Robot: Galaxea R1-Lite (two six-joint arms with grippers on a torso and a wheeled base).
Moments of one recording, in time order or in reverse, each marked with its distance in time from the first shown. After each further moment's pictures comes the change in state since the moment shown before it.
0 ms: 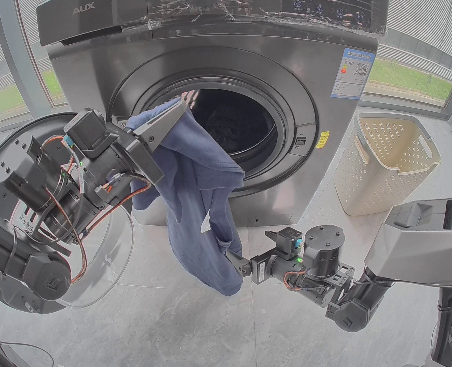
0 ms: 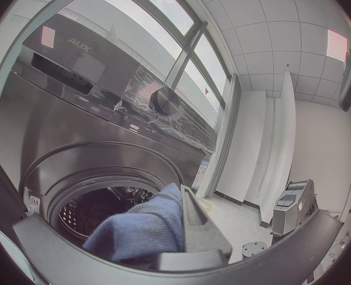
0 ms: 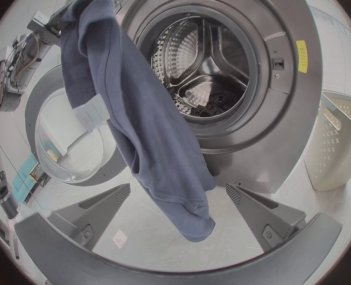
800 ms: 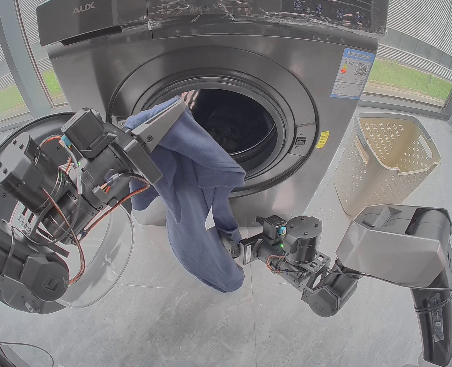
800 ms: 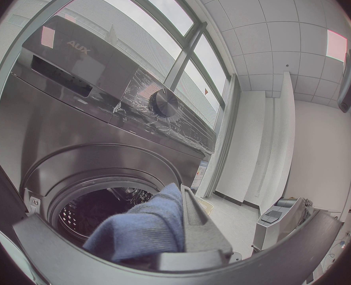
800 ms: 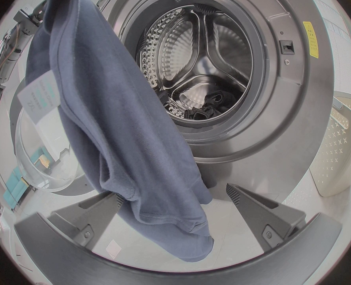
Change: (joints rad) left arm -0.002 -0.010 0.007 0.000 0.000 0.000; right arm -0.047 0.177 -0.263 0.006 0.002 -0.014
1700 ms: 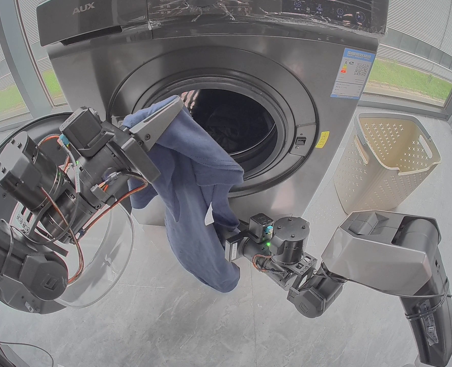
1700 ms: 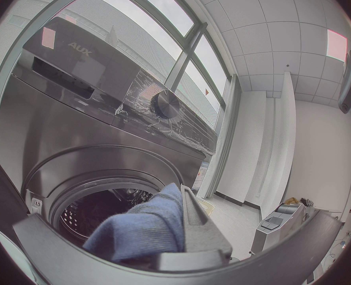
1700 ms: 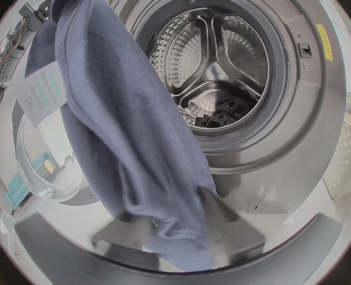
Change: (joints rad) left arm 0.007 -0.004 0.000 0.000 0.001 -0.002; right arm 0.036 0.063 -0.118 -0.024 0.004 0.006
